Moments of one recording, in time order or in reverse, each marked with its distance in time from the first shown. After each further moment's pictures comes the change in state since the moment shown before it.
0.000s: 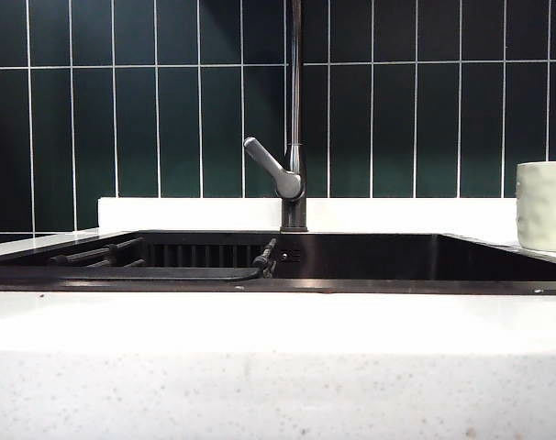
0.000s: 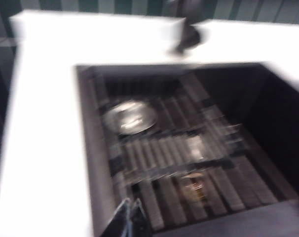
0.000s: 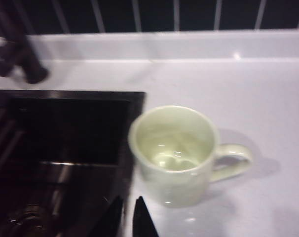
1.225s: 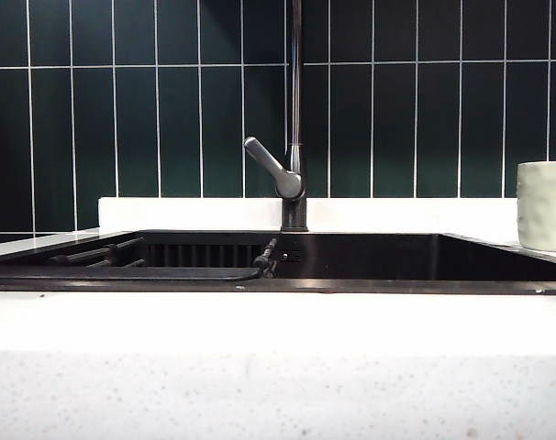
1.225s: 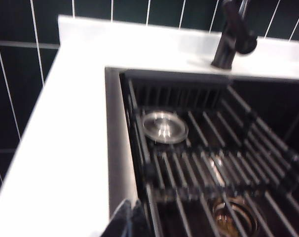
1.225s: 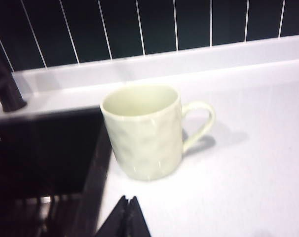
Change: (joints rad) left arm 0.000 0.001 -0.372 0.523 -0.097 -0.026; right arm 0.080 -0.545 -0.523 0.249 0.227 0.109
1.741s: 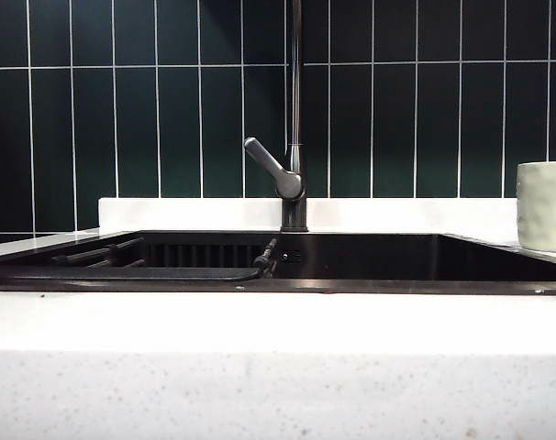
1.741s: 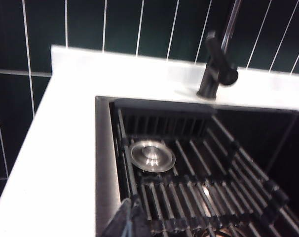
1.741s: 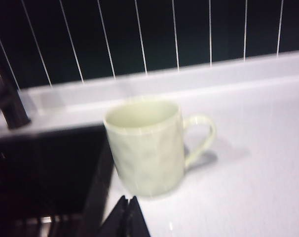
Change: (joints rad) left arm 0.000 -0.002 -0.008 0.116 0.025 -0.032; right arm 0.000 -0.044 -0.077 0.120 -0.002 -0.004
